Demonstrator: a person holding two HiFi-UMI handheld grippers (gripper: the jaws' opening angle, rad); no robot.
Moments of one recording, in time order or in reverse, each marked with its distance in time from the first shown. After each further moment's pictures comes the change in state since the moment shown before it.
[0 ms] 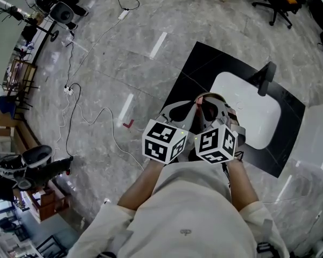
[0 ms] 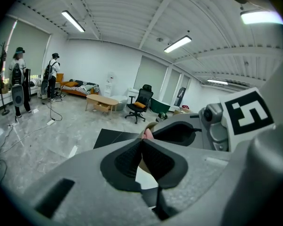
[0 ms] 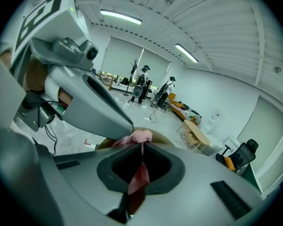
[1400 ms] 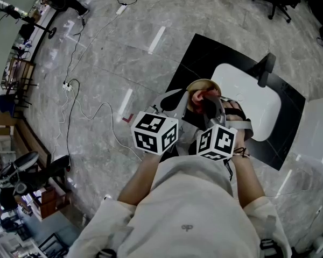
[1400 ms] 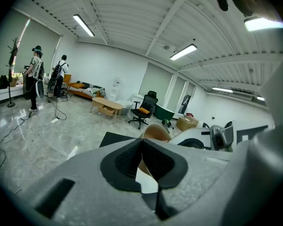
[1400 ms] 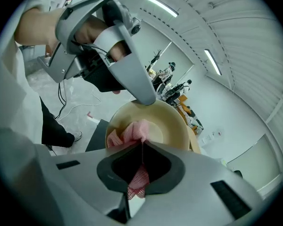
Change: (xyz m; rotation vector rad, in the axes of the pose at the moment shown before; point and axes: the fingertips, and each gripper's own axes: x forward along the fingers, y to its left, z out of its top) left arm -0.017 0.016 0.009 -0.069 -0.078 0.043; right arm -0.010 0.020 -0.029 -0.354 0.124 0.017
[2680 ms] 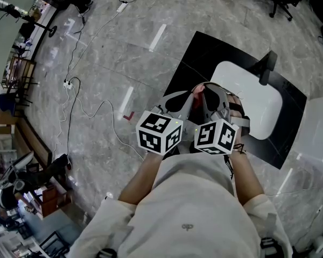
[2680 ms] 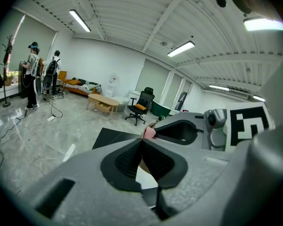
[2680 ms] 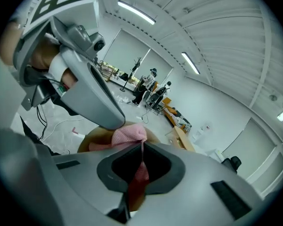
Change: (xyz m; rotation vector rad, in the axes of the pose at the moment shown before) left arm 0.002 -0.013 -0.014 0.012 0.048 -0.043; right arm -0.003 -0.034 0.017 0.193 -0.090 -0.152
